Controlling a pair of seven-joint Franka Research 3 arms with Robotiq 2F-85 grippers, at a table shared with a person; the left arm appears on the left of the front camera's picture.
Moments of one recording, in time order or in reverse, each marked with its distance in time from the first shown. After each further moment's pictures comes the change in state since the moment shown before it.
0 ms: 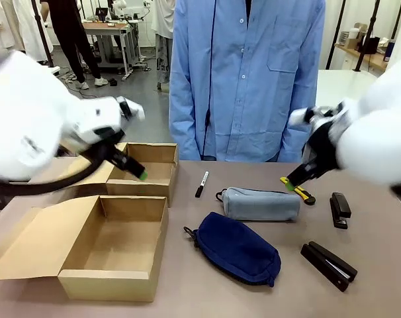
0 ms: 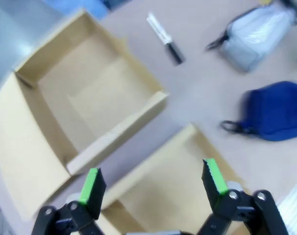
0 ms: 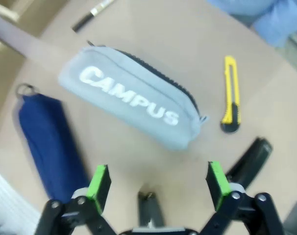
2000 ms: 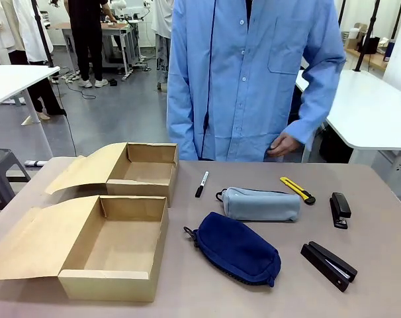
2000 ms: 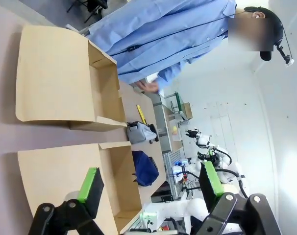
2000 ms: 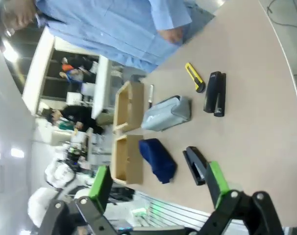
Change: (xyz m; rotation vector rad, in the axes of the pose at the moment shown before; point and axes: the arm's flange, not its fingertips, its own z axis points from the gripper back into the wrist) left arm -0.247 0.277 0.136 -0.711 -0.487 0.990; right arm -0.243 -0.243 0.180 0.556 -0.410 -0.901
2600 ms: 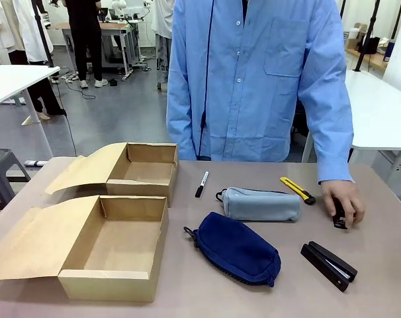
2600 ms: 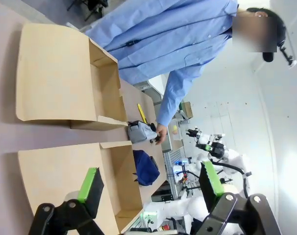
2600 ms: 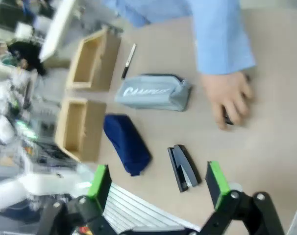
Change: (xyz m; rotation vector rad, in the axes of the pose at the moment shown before) left arm 0.000 0.002 -0.001 0.001 0.004 0.000; right arm 0.004 0.068 -0.092 -0.165 0.172 0.267
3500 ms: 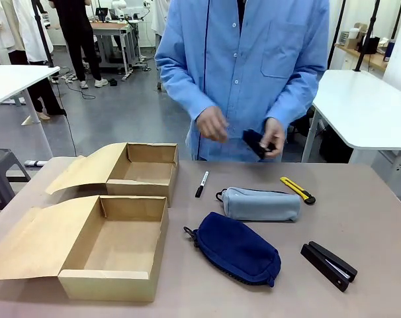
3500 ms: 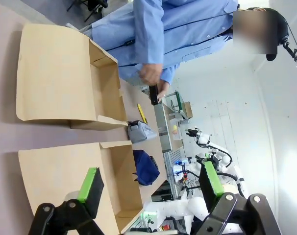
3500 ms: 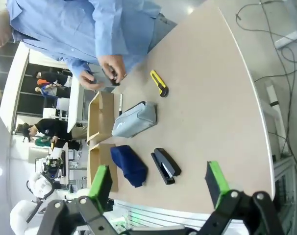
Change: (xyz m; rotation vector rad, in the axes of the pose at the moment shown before) left arm 0.000 0.000 0.000 -0.002 0.001 -0.002; right arm -0.078 -0.111 0.110 0.043 -0.251 -0.311
